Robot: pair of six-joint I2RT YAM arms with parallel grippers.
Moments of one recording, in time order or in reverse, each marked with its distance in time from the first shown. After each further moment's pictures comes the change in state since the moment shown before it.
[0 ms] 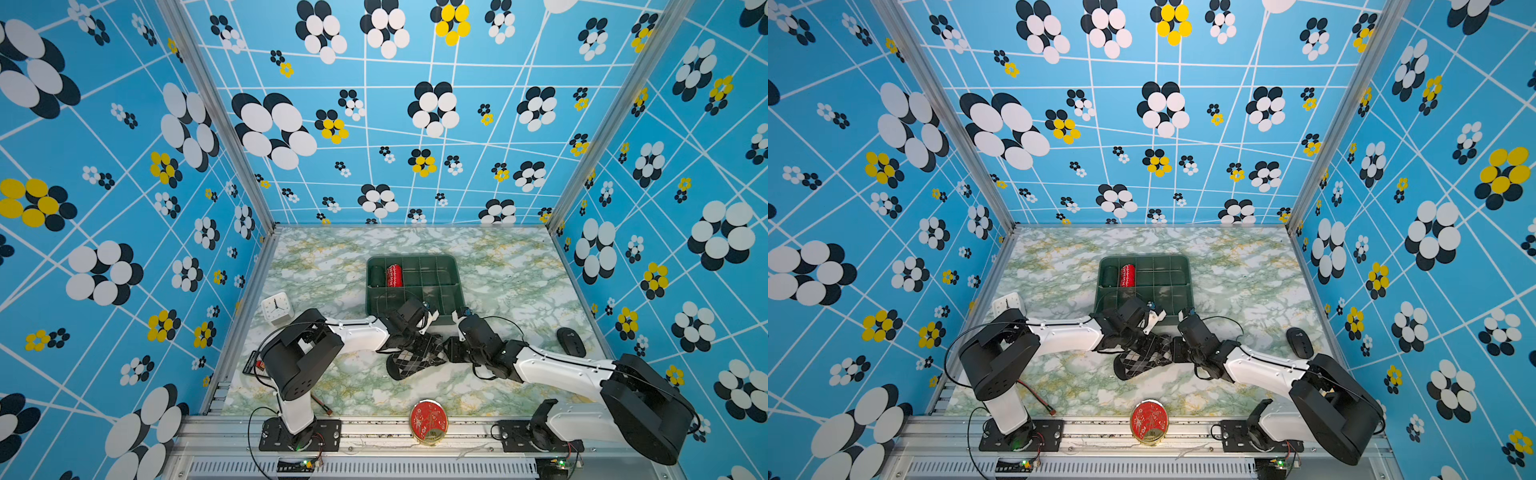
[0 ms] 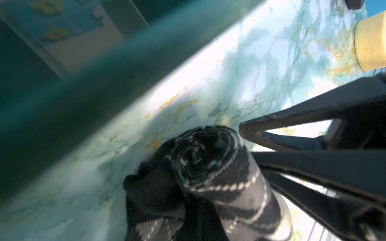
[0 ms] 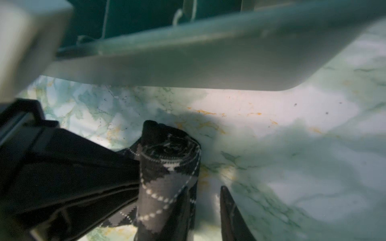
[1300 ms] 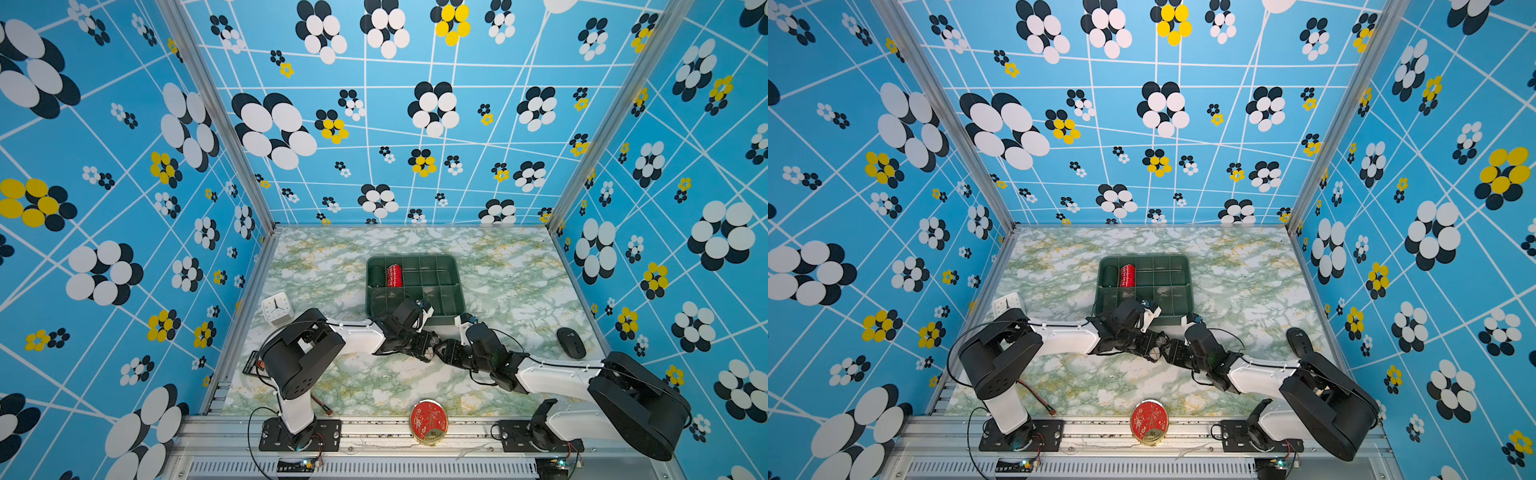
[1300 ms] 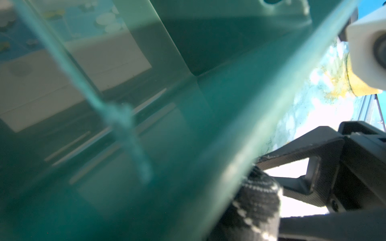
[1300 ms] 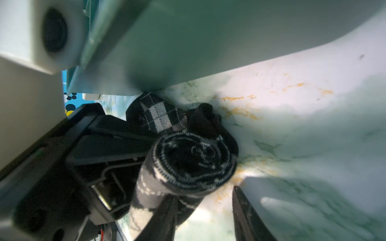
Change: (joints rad) left arm 0.015 0.003 -0.081 0.178 -0.007 -0.082; right arm -0.005 0.038 -0.150 0.370 -0.135 0.273
